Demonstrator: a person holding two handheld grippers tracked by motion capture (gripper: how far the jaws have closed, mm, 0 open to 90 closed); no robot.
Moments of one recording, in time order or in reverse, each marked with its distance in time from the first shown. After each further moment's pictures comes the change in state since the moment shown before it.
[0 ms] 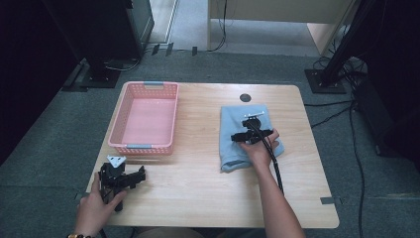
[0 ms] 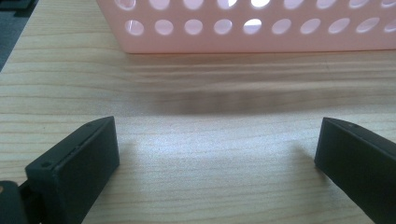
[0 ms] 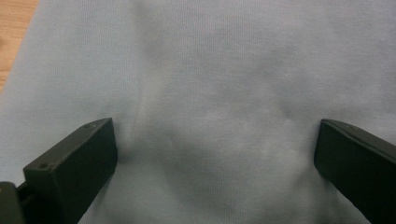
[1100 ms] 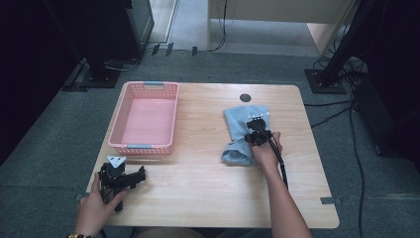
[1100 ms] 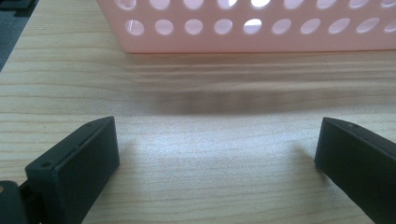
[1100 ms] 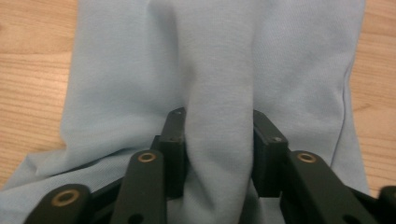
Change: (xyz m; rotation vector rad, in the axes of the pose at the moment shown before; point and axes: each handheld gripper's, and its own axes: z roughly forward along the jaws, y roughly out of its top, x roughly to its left) left arm 0.000 0.000 0.000 0.000 0.001 -0.001; right arm -0.013 -0.006 -0.016 -0.039 -0.018 -0.068
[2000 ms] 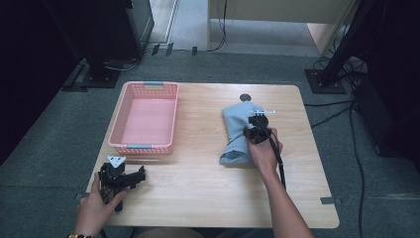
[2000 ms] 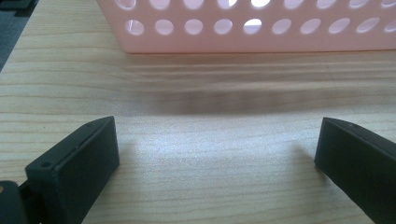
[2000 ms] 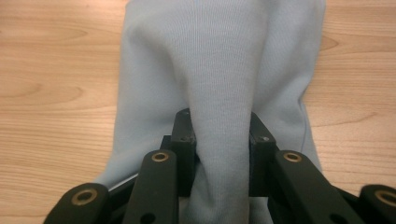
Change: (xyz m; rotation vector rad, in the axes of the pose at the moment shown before) left arm 0.000 0.000 0.000 0.000 0.000 0.000; right arm 0.005 0.010 -0.029 -0.097 0.093 0.160
